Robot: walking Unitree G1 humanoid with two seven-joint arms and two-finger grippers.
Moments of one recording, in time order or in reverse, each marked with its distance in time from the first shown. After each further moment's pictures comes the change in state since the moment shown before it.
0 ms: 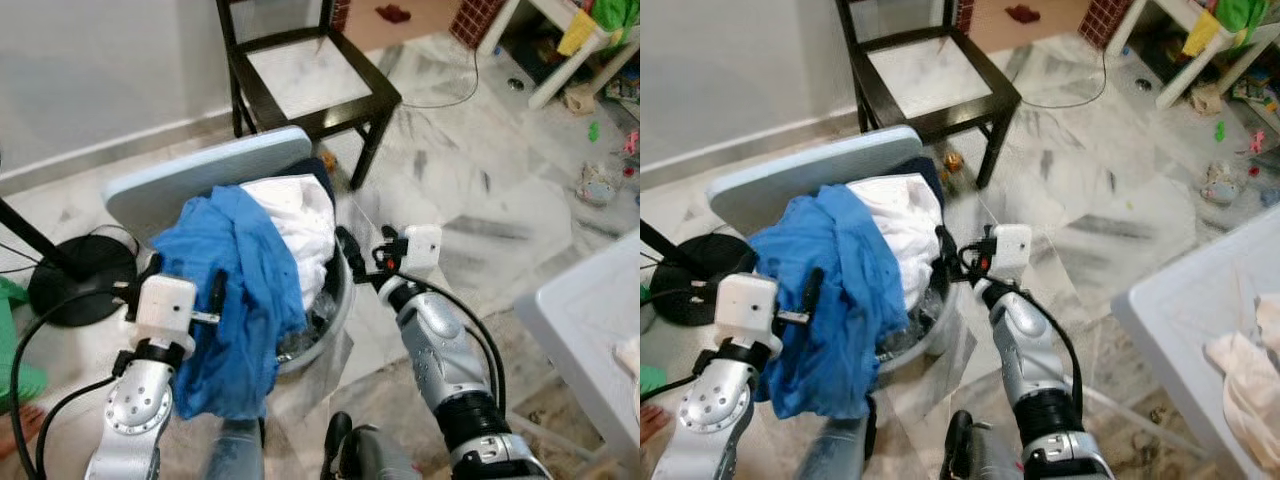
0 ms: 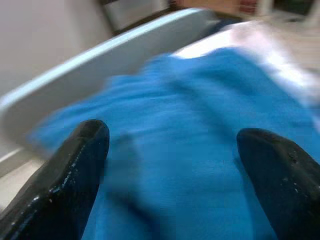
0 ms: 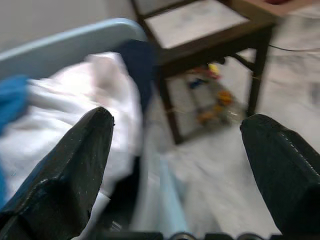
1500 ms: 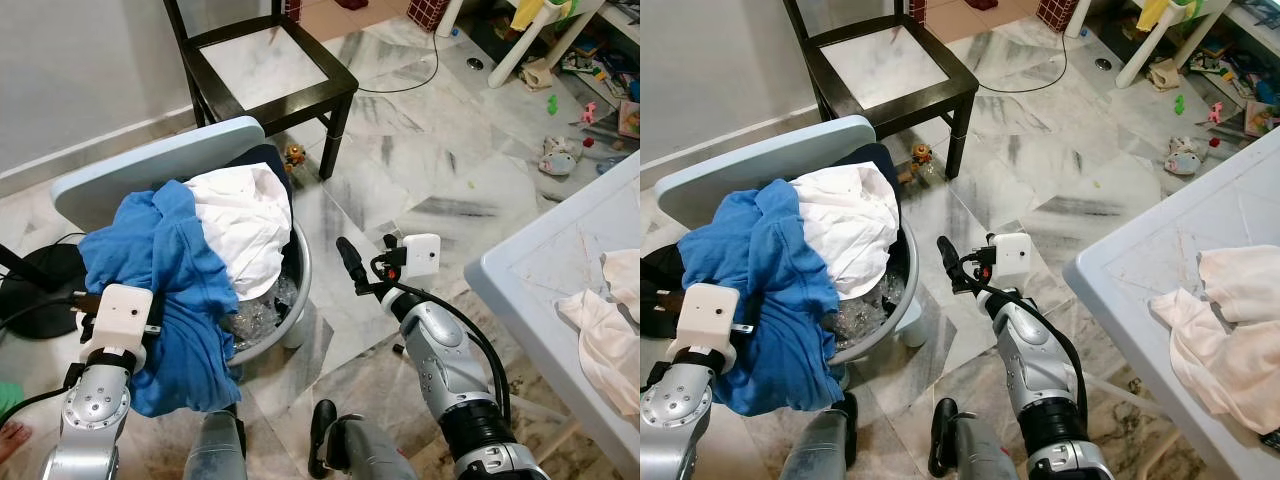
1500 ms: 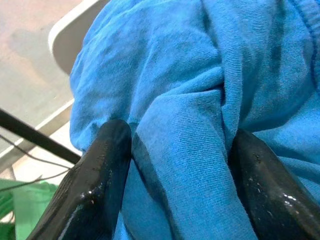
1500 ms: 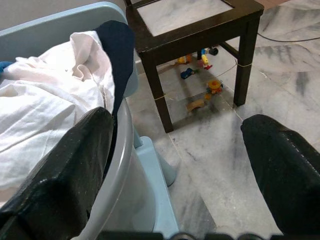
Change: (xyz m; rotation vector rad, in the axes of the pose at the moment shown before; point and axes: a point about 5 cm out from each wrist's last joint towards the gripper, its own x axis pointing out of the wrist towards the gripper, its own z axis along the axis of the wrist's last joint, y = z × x) left arm -0.017 0.060 -0.038 0.097 0.246 0.279; right arm -0.001 0.009 -0.006 -0.024 0.038 0.030
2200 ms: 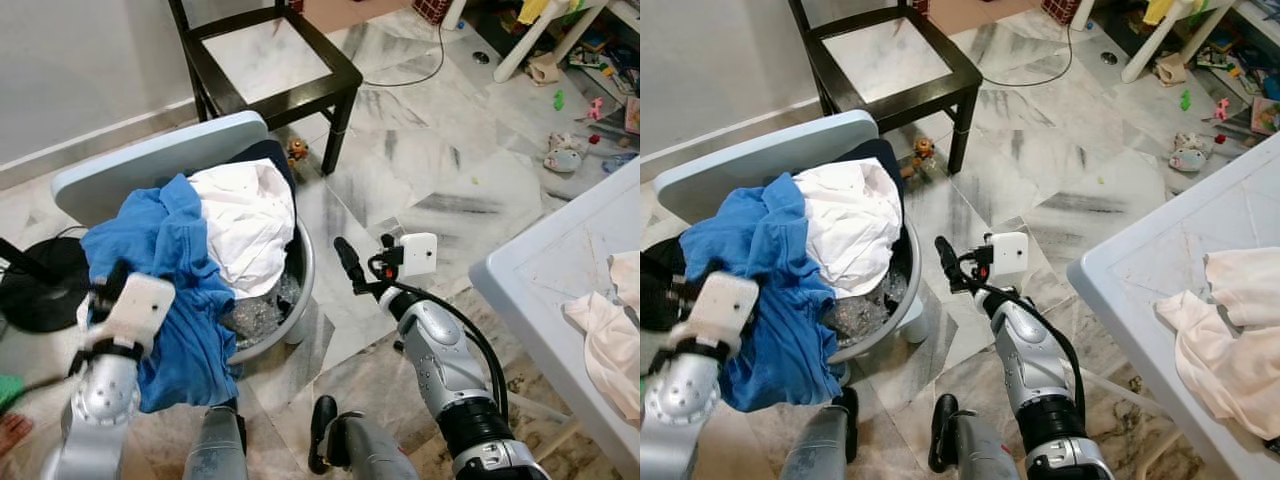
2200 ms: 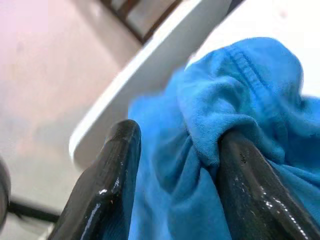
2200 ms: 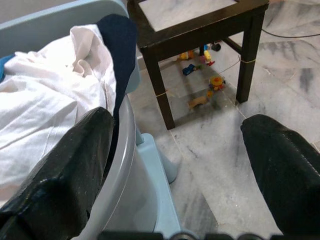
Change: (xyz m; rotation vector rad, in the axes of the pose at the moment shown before) left arm 0.015 -0.002 0.059 0.289 -0.260 -0.102; right arm 0.003 0.000 0.002 -0.007 0.001 0.001
